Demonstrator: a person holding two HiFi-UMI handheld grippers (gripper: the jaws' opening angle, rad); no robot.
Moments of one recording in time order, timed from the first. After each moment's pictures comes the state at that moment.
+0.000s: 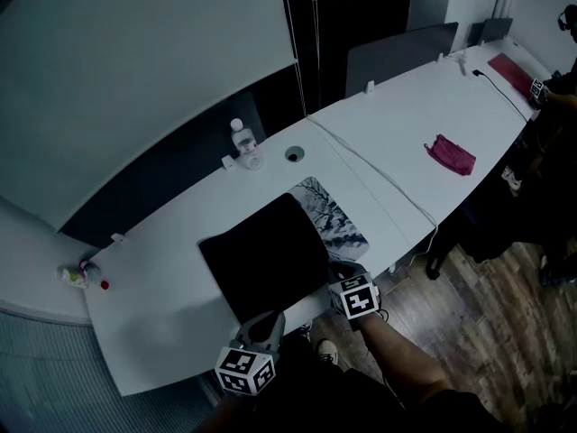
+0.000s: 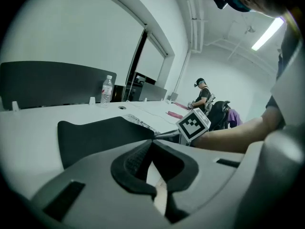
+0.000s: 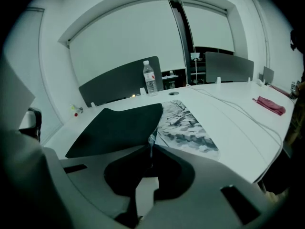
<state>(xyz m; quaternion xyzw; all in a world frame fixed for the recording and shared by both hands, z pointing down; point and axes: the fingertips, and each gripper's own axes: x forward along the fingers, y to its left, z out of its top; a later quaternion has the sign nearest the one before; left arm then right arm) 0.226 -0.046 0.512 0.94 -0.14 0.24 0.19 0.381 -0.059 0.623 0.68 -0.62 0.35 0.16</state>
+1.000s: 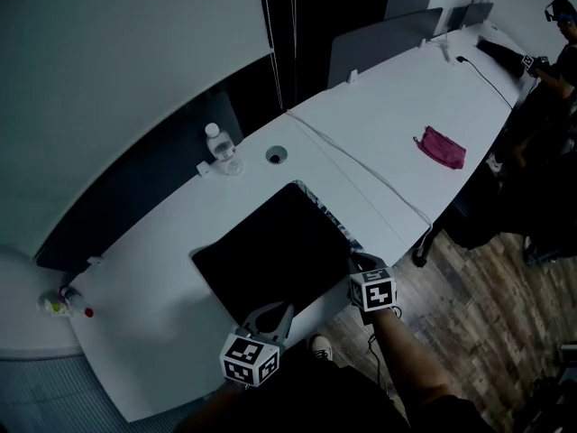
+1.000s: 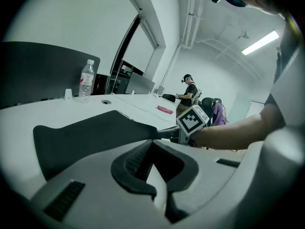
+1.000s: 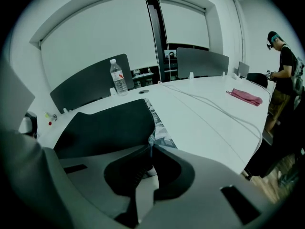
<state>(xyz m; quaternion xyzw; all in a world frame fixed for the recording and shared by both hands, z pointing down) 0.290 -0.083 0.540 0.94 -0.02 0.26 0.20 0.469 -0.046 0.641 0.75 -0.51 0.39 0.15</state>
